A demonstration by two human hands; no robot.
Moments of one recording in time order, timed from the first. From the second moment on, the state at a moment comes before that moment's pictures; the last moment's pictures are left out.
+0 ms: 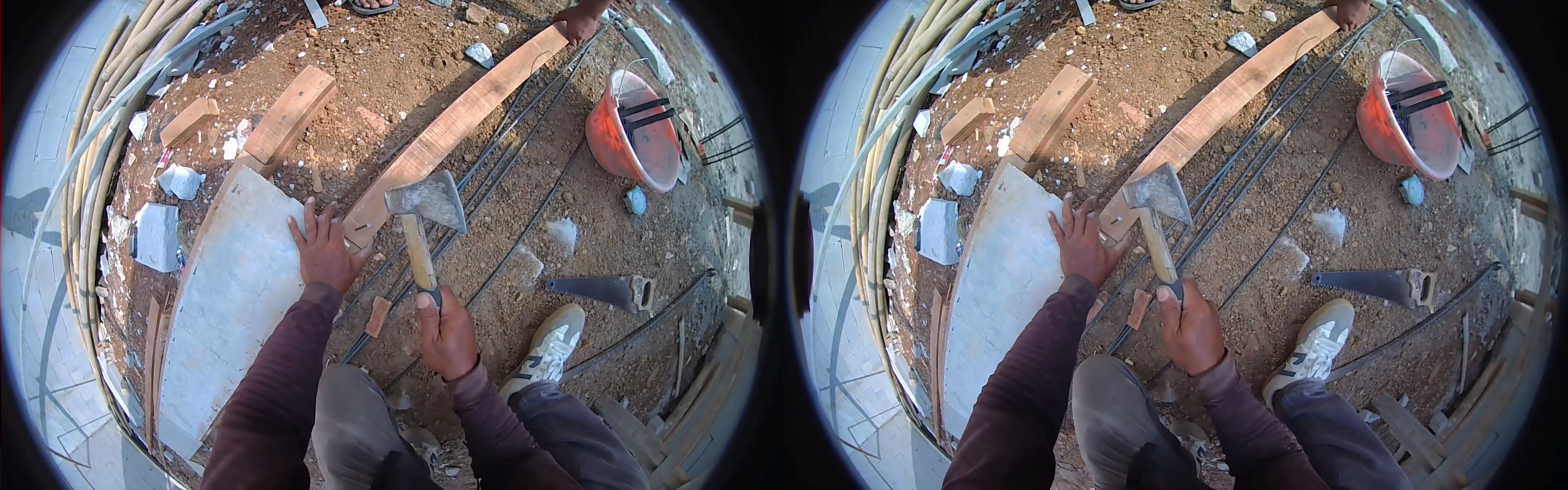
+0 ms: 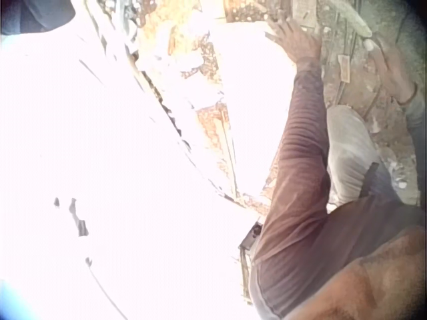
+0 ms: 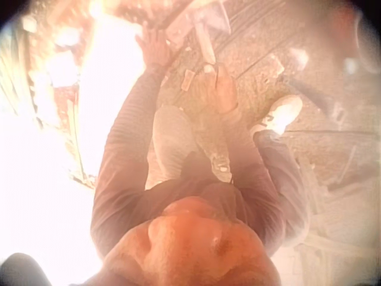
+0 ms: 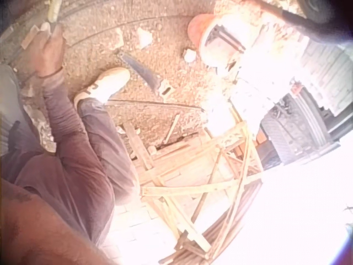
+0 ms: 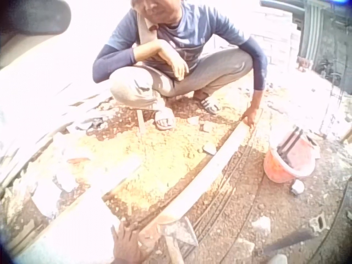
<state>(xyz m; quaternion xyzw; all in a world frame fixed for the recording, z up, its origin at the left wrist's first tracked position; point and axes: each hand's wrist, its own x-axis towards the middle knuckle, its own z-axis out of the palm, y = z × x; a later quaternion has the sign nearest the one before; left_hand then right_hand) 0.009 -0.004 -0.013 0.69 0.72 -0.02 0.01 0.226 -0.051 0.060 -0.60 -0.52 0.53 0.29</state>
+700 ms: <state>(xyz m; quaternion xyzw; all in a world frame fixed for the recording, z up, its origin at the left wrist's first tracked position) 0.008 -0.001 -0.013 0.69 0.73 0.02 0.00 0.229 -0.053 0.044 -0.54 -0.61 0.53 0.22</state>
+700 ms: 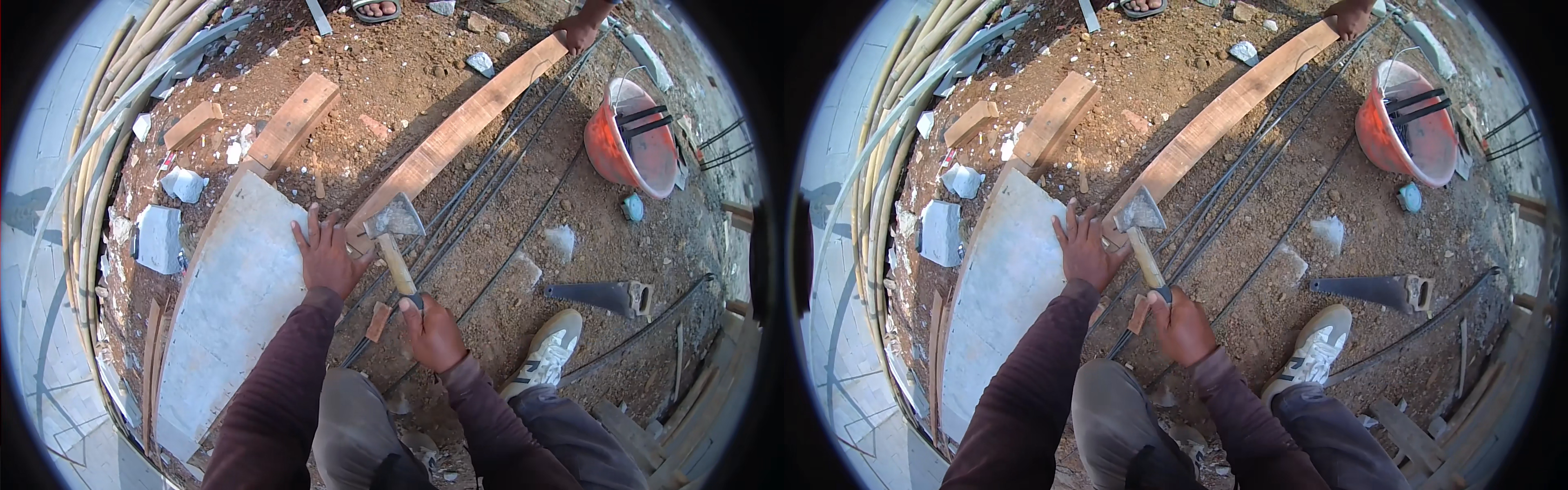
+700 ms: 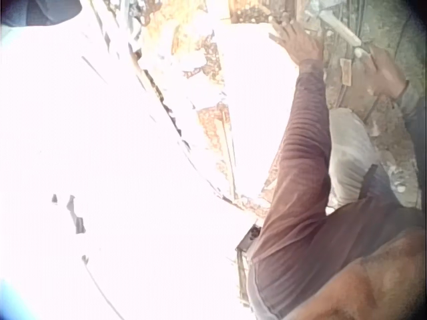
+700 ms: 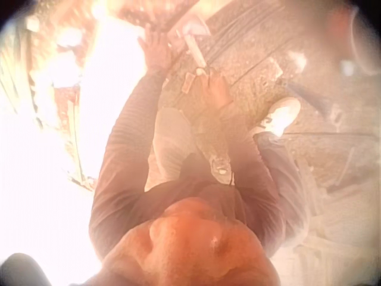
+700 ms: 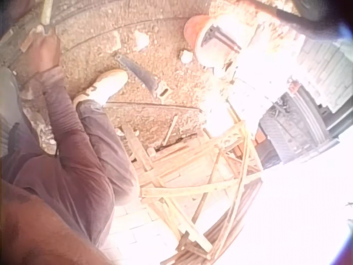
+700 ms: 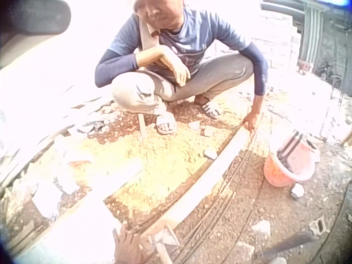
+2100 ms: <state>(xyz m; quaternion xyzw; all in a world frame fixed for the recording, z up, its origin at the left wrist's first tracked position) 0.008 -0.005 -0.009 0.69 0.72 0.03 0.01 0.217 -0.040 0.043 -0.50 -0.49 0.52 0.49</state>
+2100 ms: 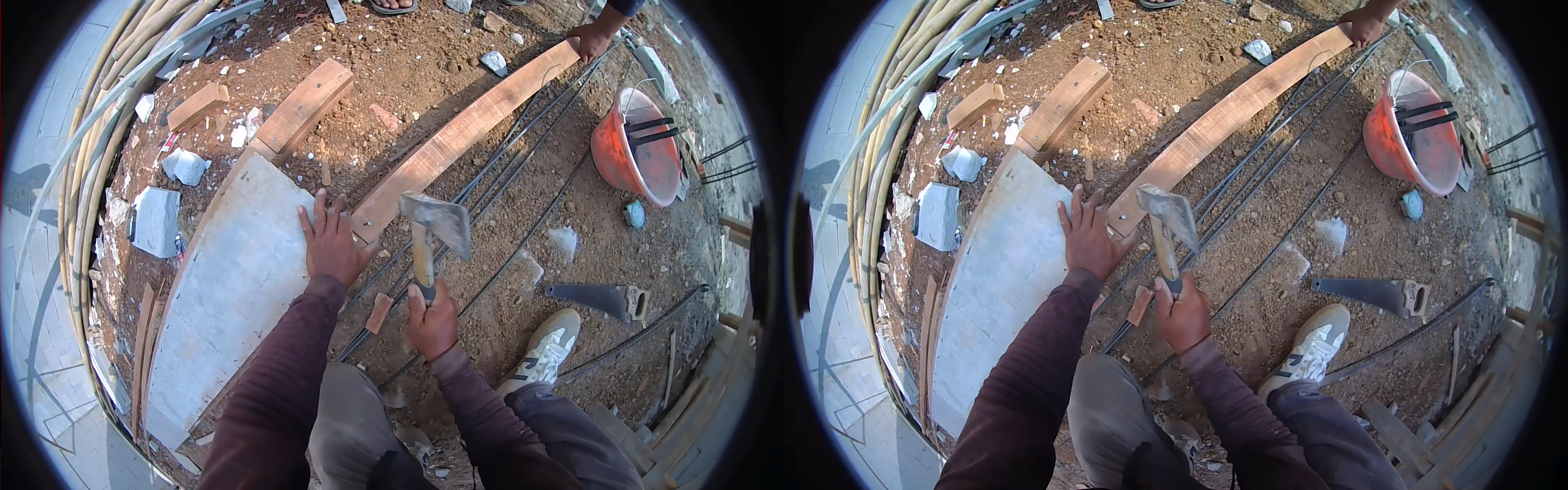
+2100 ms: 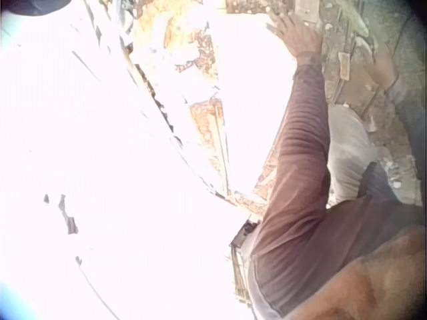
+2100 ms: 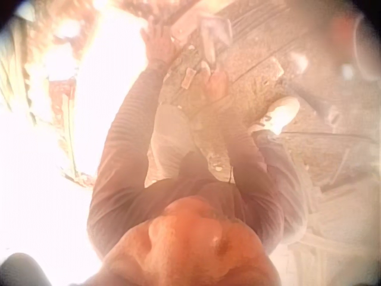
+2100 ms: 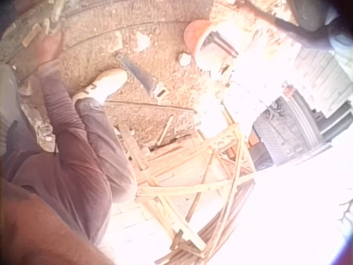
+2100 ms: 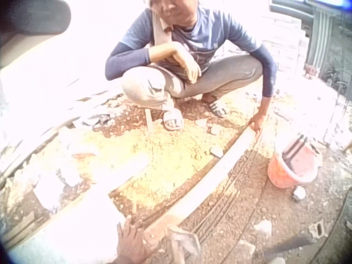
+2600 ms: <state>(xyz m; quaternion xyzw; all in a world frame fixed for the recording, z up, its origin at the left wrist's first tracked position) 0.008 -0.004 -0.007 0.68 0.73 0.00 0.01 0.217 -0.046 0.042 -0.56 -0.65 0.49 0.17</state>
